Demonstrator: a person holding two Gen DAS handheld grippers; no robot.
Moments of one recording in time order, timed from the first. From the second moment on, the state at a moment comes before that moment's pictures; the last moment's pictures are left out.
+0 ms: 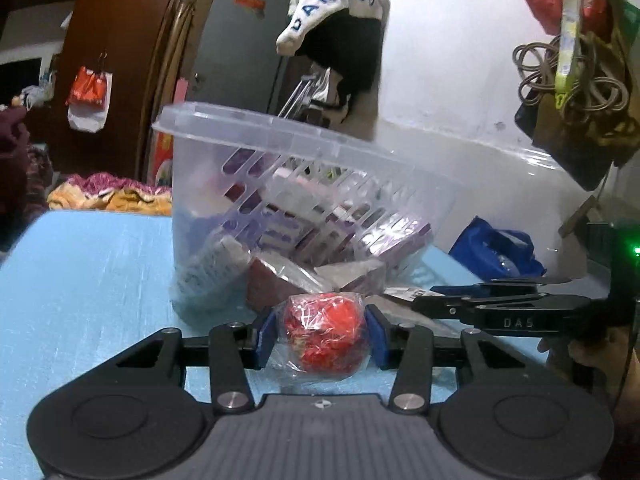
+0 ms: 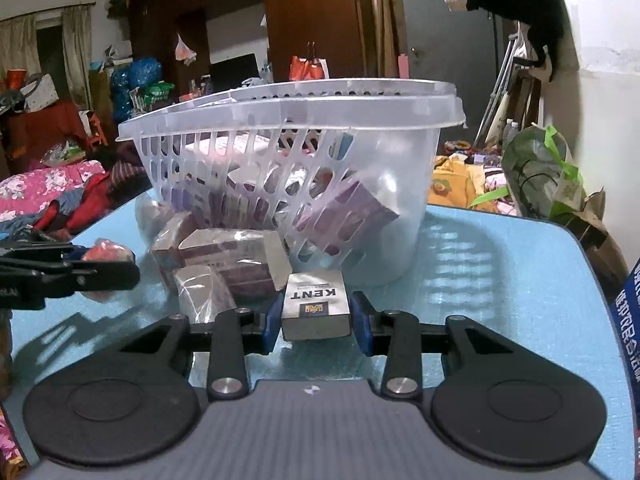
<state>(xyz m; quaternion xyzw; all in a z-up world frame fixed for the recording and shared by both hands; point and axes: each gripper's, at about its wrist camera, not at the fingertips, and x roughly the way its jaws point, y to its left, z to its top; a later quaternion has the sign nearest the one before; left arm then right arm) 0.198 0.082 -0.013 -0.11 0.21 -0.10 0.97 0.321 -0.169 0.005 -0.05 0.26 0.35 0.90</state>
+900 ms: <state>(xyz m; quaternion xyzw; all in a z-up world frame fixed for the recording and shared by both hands) 0.190 0.076 -0.011 -0.09 0.18 -0.11 0.97 0.308 -0.180 0.011 -0.02 0.21 0.37 0.91</state>
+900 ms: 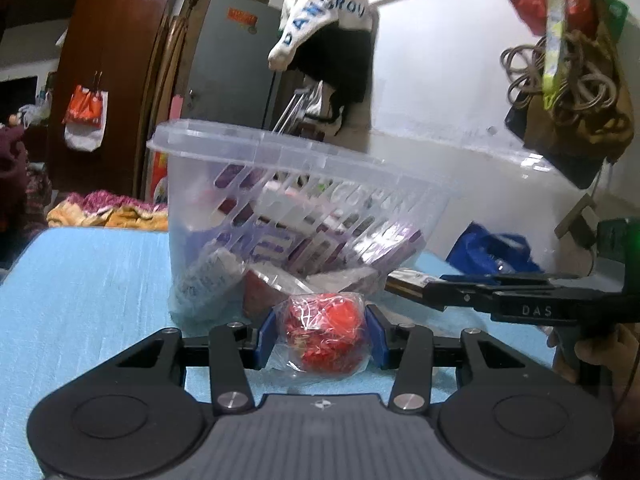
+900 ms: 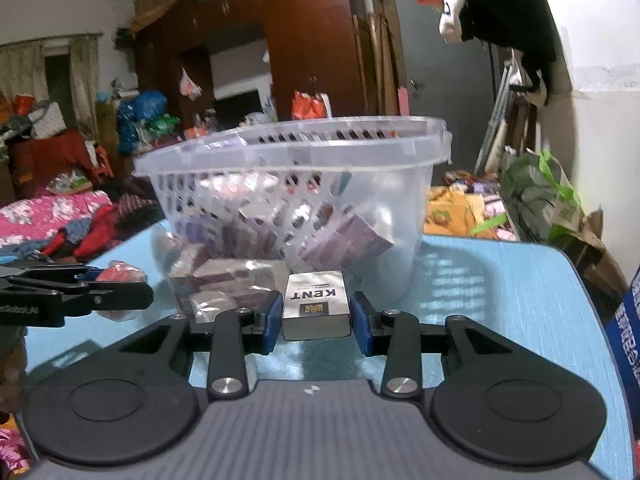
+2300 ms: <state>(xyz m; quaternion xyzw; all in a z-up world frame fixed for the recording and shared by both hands) 0.255 0.113 -0.003 -0.05 0.26 0.01 0.96 0.296 -0.134 0.008 -0.09 0.25 0.41 0.87</state>
